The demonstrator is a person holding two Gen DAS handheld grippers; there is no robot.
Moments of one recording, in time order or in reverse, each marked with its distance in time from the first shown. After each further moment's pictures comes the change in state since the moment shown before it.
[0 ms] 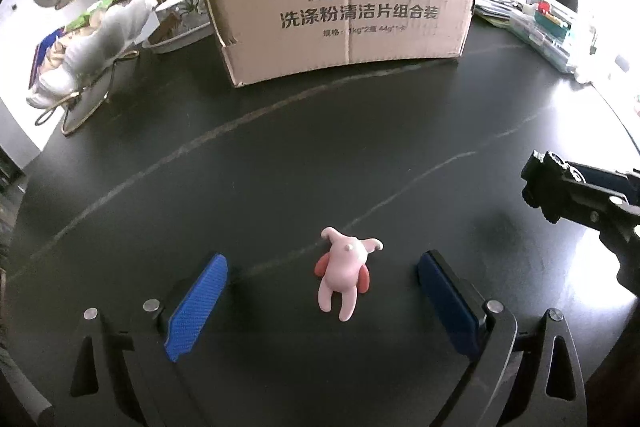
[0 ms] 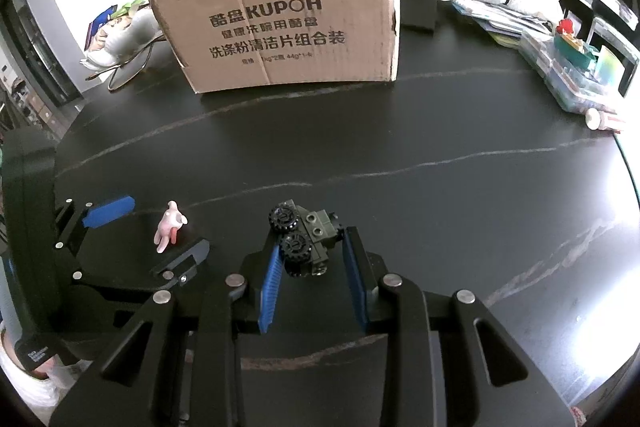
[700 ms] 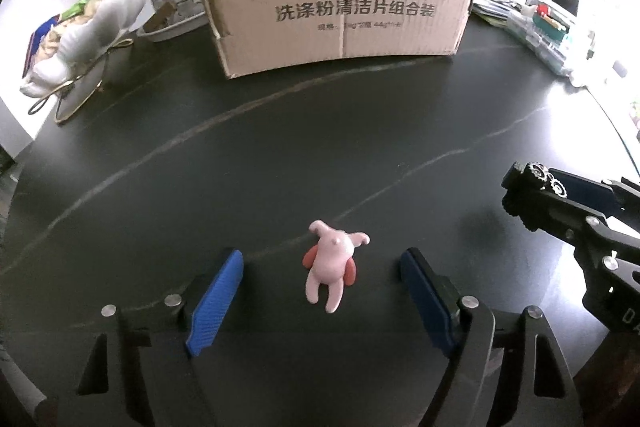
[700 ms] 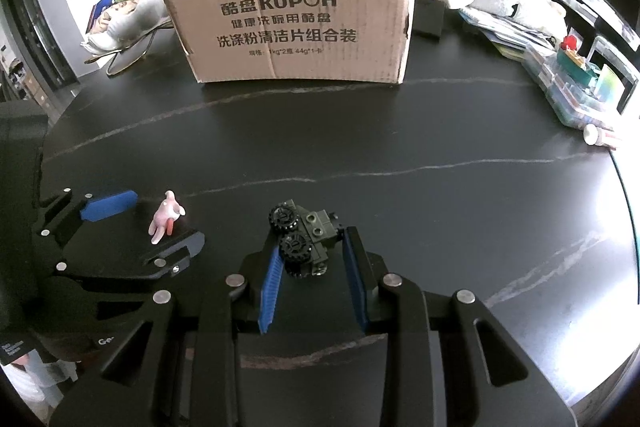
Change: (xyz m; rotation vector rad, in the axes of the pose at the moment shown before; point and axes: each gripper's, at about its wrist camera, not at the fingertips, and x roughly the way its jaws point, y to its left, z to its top) left arm -0.003 -0.002 0.002 -0.032 0.045 -0.062; right arm 0.003 0.010 -0.003 -0.059 0.003 -0.038
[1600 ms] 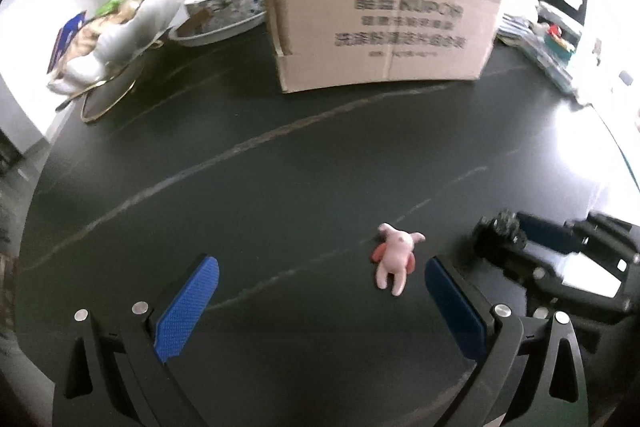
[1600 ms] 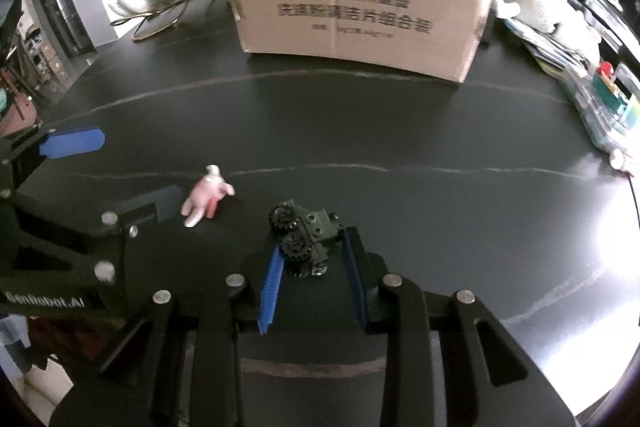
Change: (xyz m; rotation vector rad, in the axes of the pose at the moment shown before) left arm -0.029 0.032 0.002 -0.005 -0.009 0.038; right arm 0.015 0.040 -0.007 -0.096 0.033 0.022
